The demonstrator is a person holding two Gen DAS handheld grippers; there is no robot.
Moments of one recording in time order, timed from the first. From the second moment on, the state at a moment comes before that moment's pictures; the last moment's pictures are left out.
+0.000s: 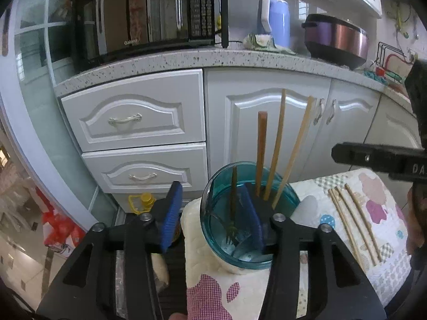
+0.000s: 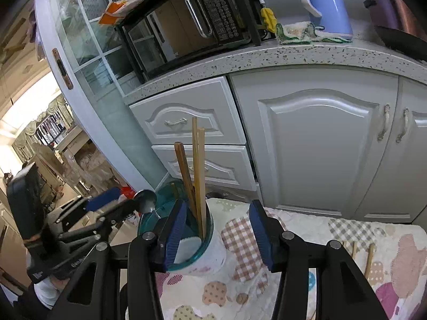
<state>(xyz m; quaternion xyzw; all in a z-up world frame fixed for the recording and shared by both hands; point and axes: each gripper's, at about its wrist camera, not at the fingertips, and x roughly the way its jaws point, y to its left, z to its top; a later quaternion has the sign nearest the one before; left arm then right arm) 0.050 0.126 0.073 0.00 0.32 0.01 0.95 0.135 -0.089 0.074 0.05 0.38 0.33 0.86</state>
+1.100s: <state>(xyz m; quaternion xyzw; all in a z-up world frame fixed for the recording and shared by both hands) -0.023 0.044 0.092 -0.04 0.30 -0.09 0.95 0.080 -0.195 0.026 -0.02 0.41 0.21 0.89</state>
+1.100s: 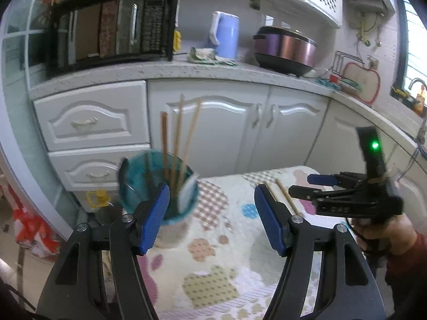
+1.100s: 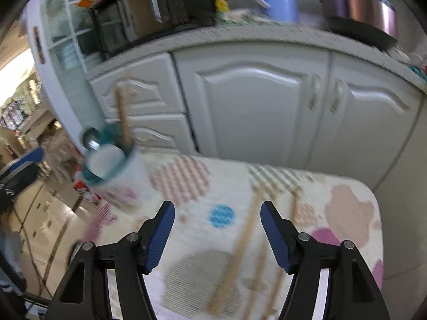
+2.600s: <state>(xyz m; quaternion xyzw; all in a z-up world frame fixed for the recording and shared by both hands) 0.009 0.016 -0.027 -0.10 0.44 -0.14 0.88 0.080 -0.176 -0.096 0.04 0.53 0.30 0.79</state>
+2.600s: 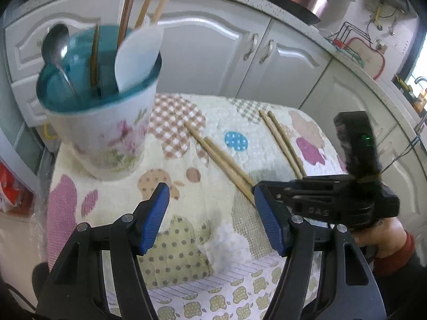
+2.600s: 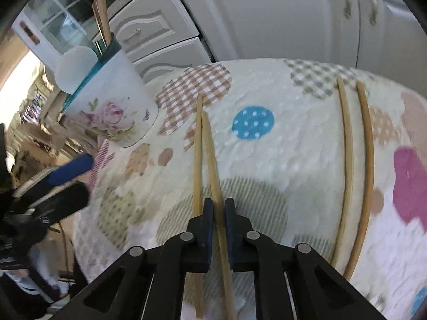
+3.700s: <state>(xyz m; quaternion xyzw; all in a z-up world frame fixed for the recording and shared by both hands) 0.032 -0.010 -0.077 -0.12 0.50 -0.15 0.84 0.087 -0.204 -0.090 0.00 0.54 0.26 0.80</state>
